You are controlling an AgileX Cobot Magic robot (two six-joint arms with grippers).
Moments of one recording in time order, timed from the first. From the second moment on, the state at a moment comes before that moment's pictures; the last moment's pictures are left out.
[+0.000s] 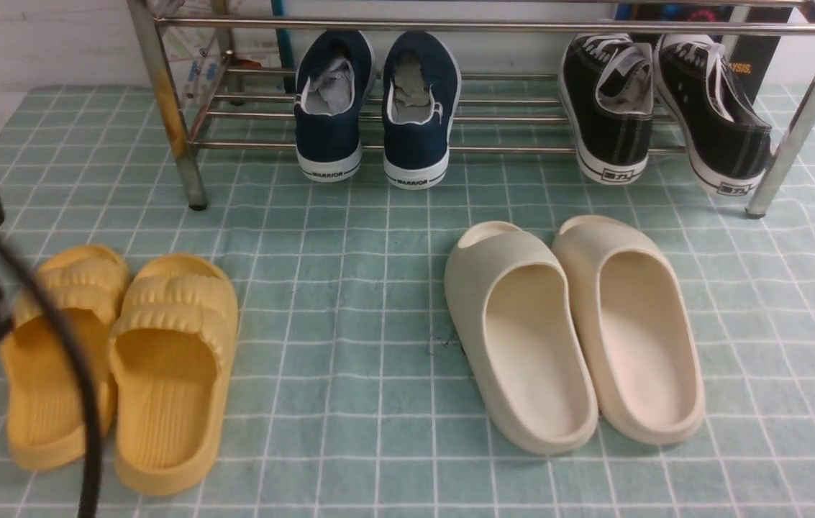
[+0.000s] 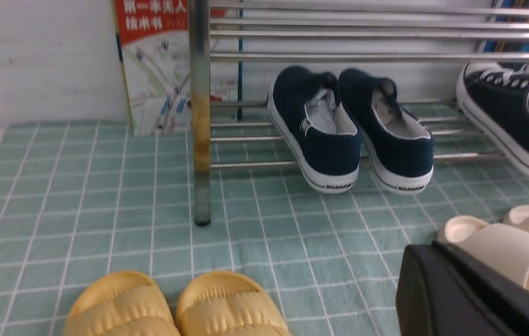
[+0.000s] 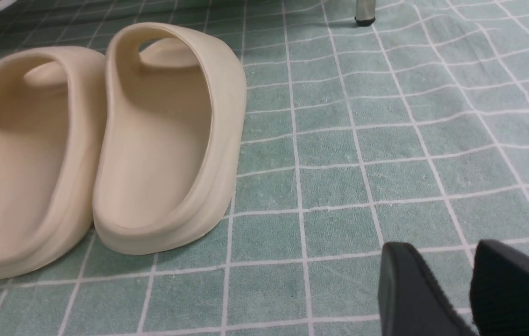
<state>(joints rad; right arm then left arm) -0.02 -0.01 0.02 0.10 0.40 0.07 -0.37 0.47 -0.58 0.37 0.36 -0.45</state>
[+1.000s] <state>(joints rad) -0.02 -0.01 0.02 0.10 0.40 0.07 -0.37 -0.01 0.00 0.16 0.36 -0.42</state>
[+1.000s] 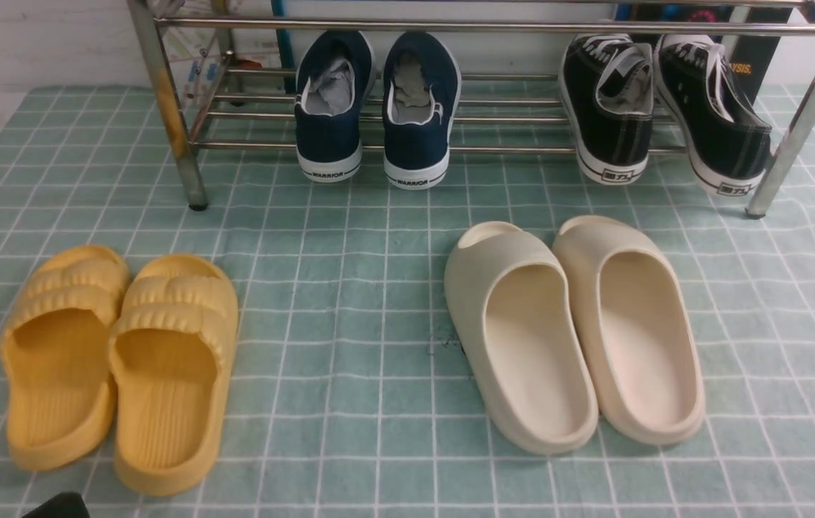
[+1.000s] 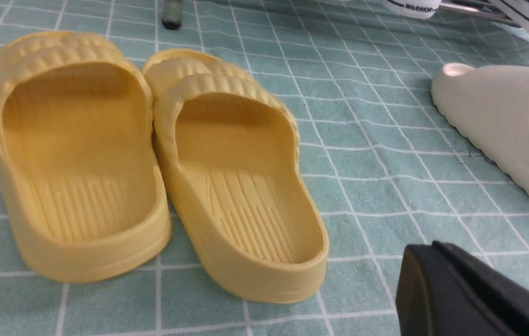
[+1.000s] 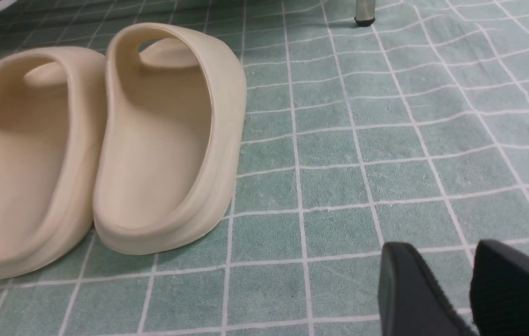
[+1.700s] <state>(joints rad) -0.02 -0.01 0.02 0.10 0.40 0.07 -0.15 -0.01 0.03 -0.01 0.38 -0.24</state>
